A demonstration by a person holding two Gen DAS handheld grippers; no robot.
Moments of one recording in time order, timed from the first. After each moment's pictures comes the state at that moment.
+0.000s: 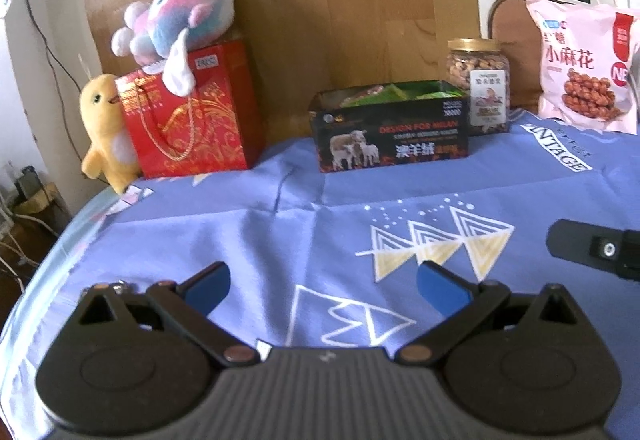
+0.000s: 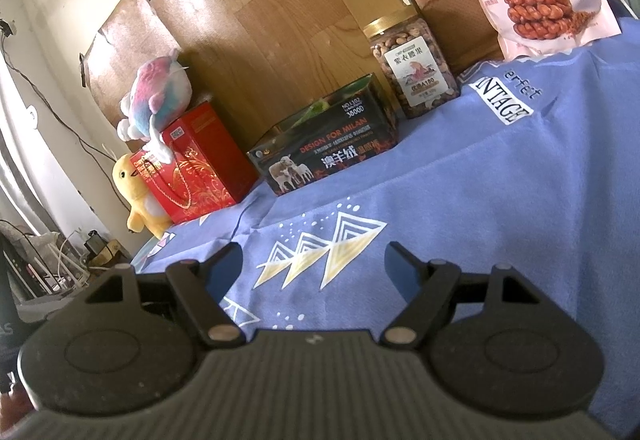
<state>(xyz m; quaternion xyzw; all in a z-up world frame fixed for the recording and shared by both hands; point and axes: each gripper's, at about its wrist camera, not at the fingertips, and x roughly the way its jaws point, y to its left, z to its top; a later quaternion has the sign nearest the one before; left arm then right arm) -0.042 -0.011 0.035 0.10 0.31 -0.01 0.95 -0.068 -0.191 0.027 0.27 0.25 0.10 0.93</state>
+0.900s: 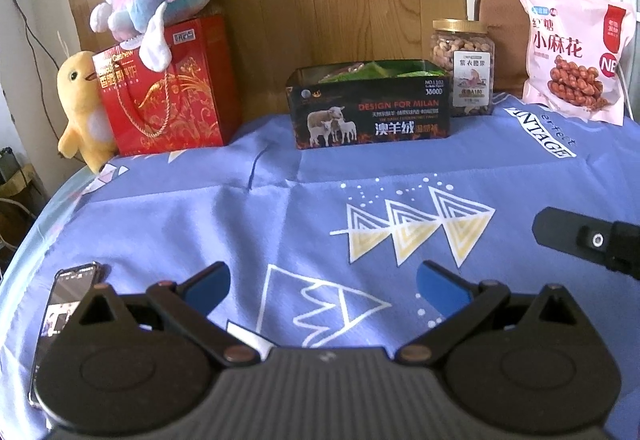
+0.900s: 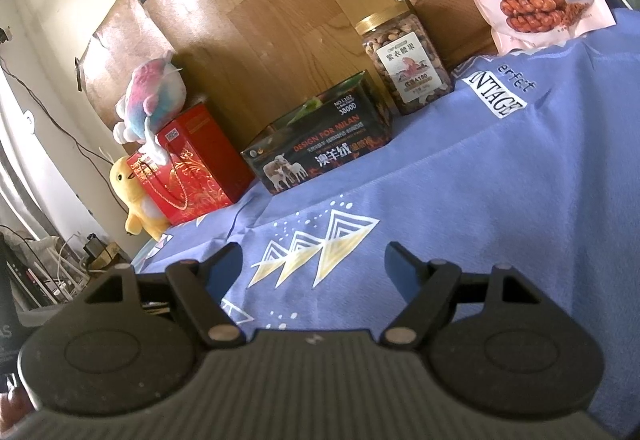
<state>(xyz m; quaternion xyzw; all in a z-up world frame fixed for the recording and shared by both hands) -0.037 -0.016 0.026 0.08 0.34 -0.03 0.94 -0.069 -0.194 0.024 0.28 0.25 0.10 0.92</state>
